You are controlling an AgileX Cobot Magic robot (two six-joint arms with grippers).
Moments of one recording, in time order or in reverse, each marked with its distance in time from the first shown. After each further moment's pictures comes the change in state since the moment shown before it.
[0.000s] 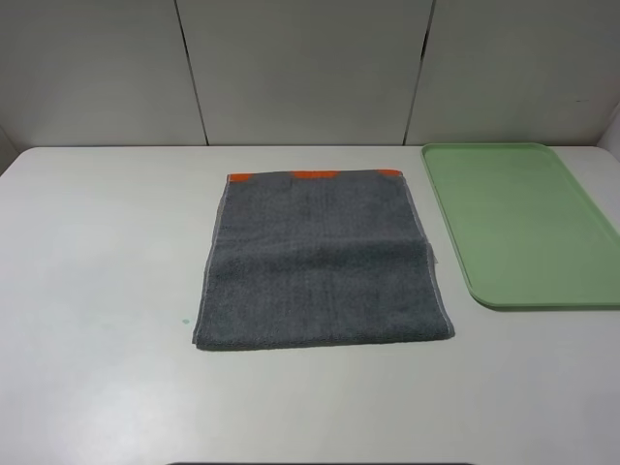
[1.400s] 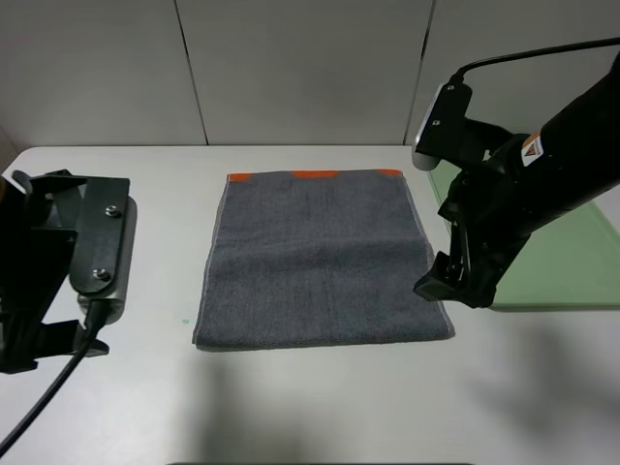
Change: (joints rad) left arm -0.591 0.861 -0.041 -0.076 -0.310 0.752; right arm 0.593 0.901 -0.122 -0.014 -0.366 -0.567
